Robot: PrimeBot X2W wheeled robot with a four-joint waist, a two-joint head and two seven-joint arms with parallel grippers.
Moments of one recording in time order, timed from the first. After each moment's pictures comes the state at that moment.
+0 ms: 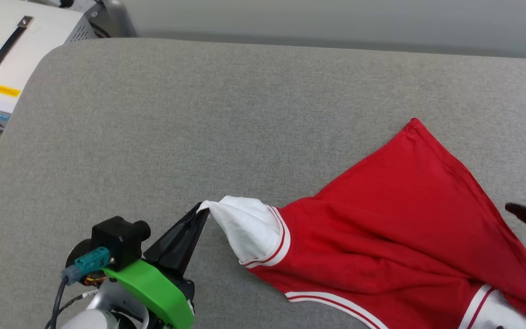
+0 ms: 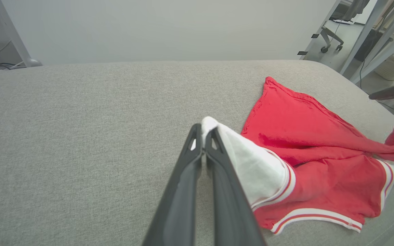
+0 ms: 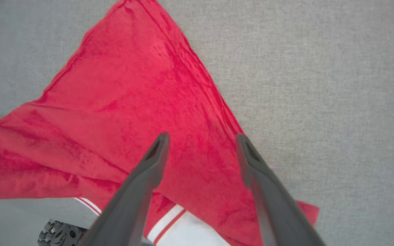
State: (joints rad) left arm -0.16 0.67 -0.64 -0.34 -0.77 0.19 -0.01; right arm -0.24 -0.29 -0.30 -0.17 0.49 0.13 1.28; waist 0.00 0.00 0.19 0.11
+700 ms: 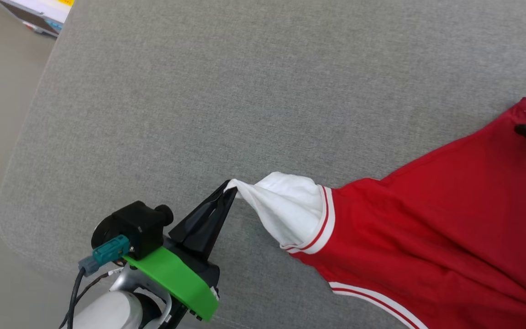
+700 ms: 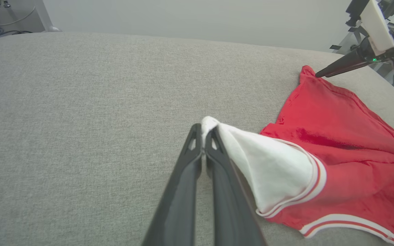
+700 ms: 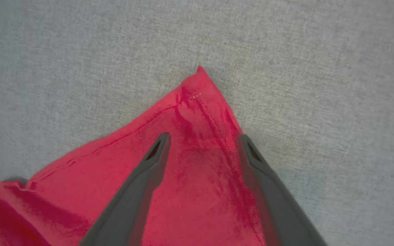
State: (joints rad) left arm -0.26 0.60 -0.68 -0.32 -0.73 0.14 -0.05; right arm -0.66 -0.34 -0.17 0.12 0.34 0.13 1.28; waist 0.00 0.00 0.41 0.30
